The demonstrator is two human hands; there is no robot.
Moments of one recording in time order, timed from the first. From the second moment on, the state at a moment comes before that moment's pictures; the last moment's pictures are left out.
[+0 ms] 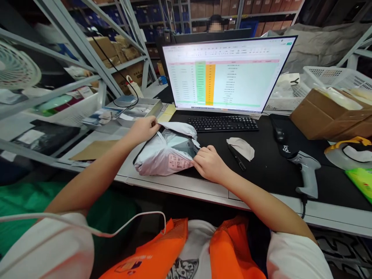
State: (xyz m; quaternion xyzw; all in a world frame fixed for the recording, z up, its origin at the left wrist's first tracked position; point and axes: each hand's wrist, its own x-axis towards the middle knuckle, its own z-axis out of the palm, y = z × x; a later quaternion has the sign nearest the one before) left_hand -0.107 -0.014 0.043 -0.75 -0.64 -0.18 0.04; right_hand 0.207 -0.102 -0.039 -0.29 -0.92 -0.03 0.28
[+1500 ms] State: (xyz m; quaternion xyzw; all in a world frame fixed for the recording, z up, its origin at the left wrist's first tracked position) left_hand -0.143 -0.110 -0.064 -0.50 -0.47 -0.70 -0.20; right_hand 0.191 -0.050 -0.045 -0.44 -0.76 0.42 0.24
